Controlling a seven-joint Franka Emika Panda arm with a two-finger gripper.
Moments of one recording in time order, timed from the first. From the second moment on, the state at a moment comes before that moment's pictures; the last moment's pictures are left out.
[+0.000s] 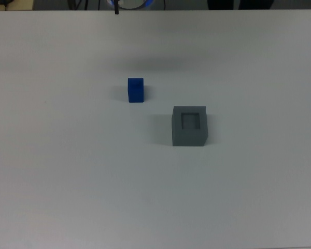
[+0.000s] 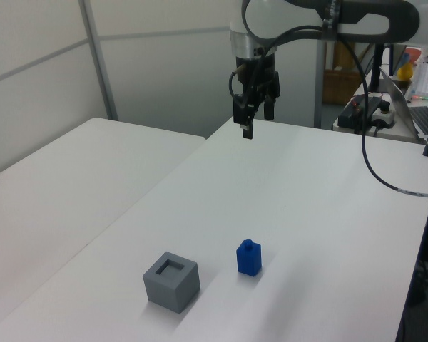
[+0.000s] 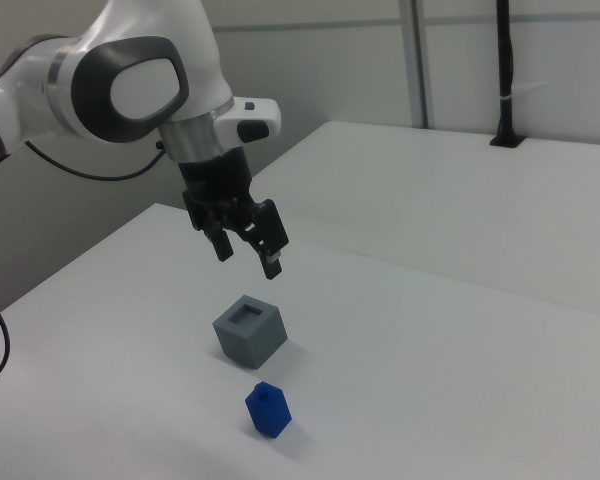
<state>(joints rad) -0.04 0.01 0.00 -1.51 -0.05 1.53 0.02</state>
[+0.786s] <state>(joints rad) -0.01 0.11 0.07 -1.88 0.02 1.99 0.01</state>
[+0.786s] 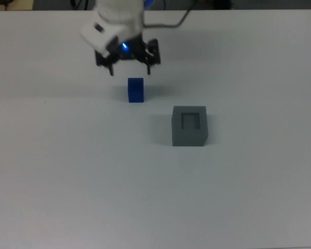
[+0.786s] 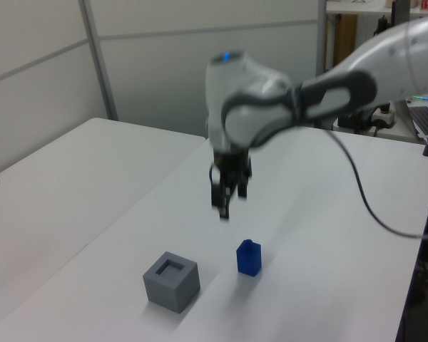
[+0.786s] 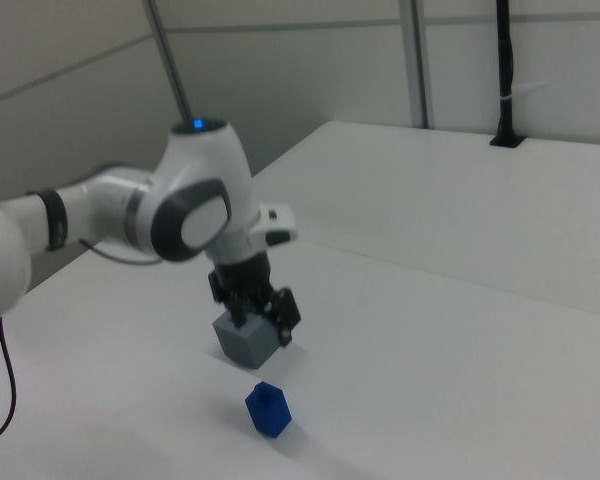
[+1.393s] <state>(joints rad) 0.02 0.25 0.08 -1.93 -0.02 2.03 0.02</state>
